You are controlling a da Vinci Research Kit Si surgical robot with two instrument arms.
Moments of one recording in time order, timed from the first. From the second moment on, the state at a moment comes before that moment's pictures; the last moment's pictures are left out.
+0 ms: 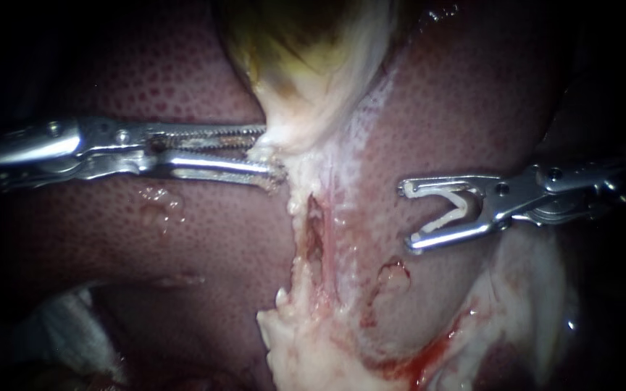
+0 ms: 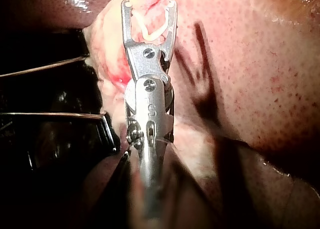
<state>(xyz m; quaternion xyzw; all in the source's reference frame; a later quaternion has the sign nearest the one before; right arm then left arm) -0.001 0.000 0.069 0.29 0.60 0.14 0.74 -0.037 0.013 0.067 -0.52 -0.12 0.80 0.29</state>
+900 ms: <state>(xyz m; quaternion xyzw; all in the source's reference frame) -0.001 0.000 0.069 0.29 0.60 0.14 0.74 -0.031 0.016 0.062 -0.50 -0.14 0.80 0.30</state>
